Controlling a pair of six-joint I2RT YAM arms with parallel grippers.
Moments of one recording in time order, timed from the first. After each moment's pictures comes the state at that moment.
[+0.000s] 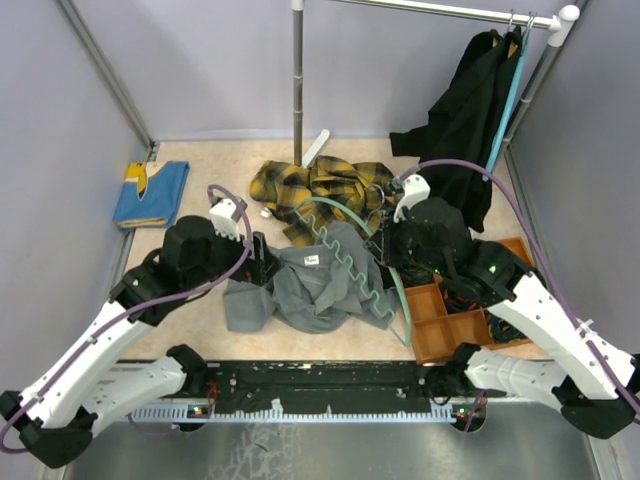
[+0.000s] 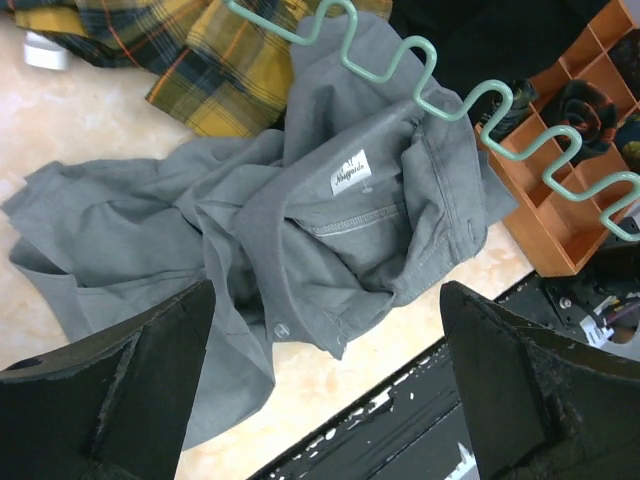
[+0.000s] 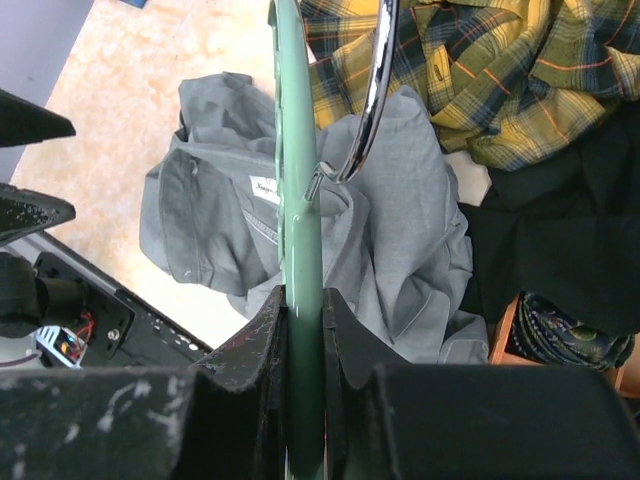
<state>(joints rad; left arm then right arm) -0.69 0.85 1.00 -0.65 0.01 -0.36 0.84 0.96 1.20 -0.74 0.15 0.43</state>
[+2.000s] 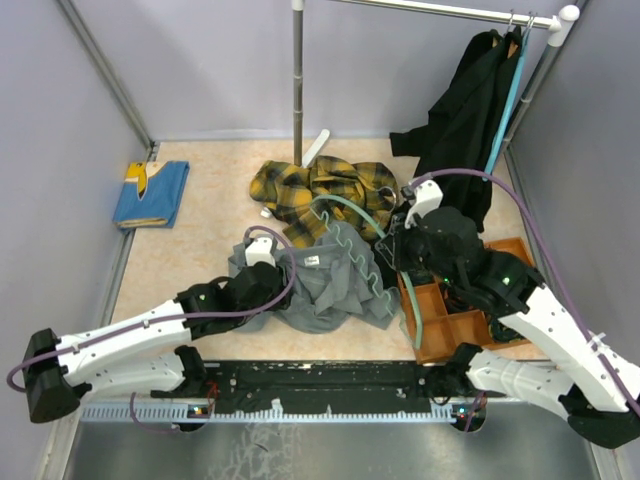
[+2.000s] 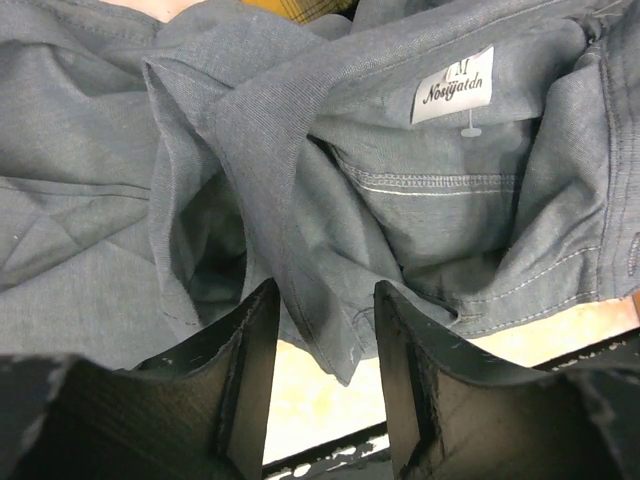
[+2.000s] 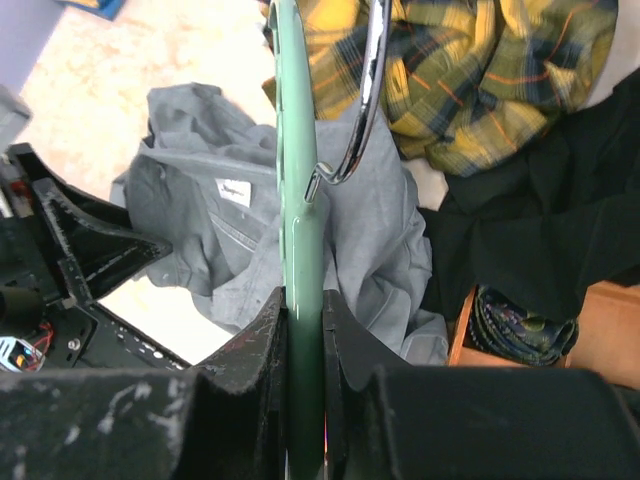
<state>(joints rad) -1.08 0.96 0.69 -0.47 -0.49 -0.77 0.84 0.88 1.15 -0.76 0.22 0.40</state>
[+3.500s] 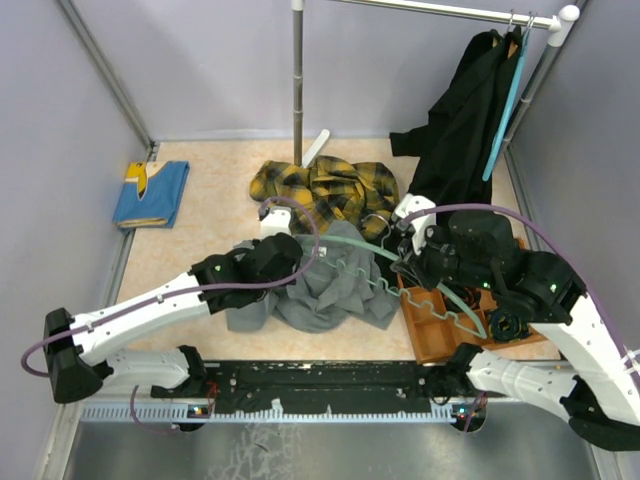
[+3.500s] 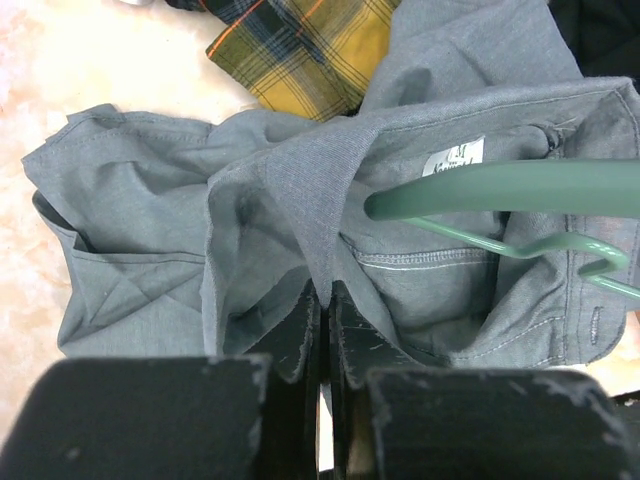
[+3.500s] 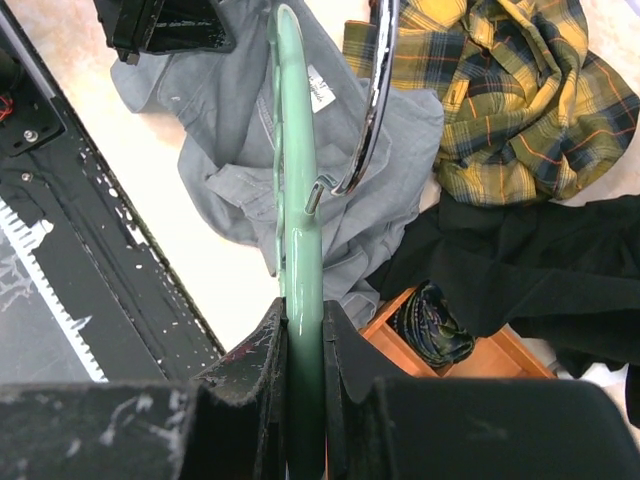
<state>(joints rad) -1.06 1.17 1.01 -0.64 -0.61 -0.66 0.84 0.85 1.37 -1.06 -0.06 -0.12</state>
